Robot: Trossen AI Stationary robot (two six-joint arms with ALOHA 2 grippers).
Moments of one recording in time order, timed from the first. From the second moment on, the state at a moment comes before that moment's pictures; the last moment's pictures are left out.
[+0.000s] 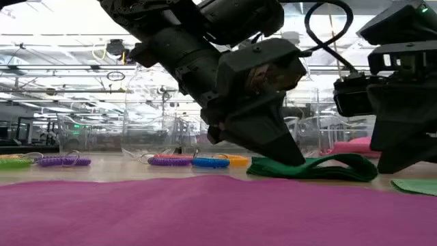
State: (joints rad) left arm -0.22 2.14 1.38 -0.10 0.10 -0.39; right arm 0.31 1.57 0.43 0.20 -0.09 1.09
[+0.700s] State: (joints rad) left arm -0.20 2.11 1.39 -0.12 0.14 -0.31; right arm 0.31 1.23 0.43 0.27 0.08 0.75
